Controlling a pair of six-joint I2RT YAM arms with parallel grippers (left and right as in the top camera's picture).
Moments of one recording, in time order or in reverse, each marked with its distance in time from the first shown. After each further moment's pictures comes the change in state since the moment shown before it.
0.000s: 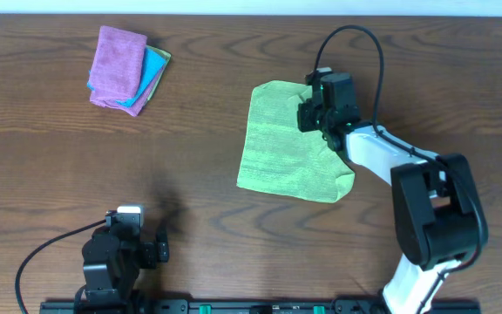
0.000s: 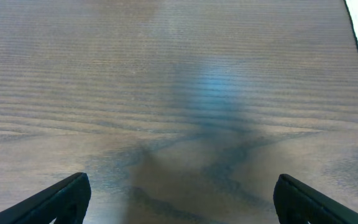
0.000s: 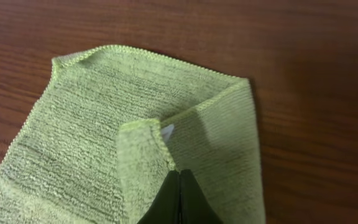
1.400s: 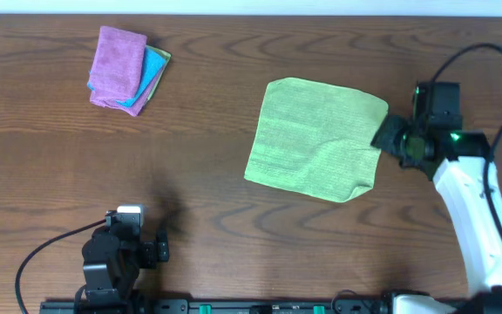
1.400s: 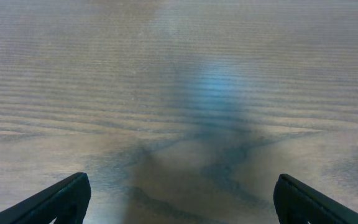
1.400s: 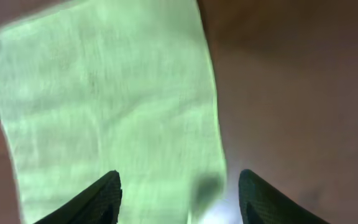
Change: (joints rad) left arm 0.000 0.000 0.000 0.000 0.000 0.000; right arm -0.298 -0.528 0.014 -0.893 0.026 0.351
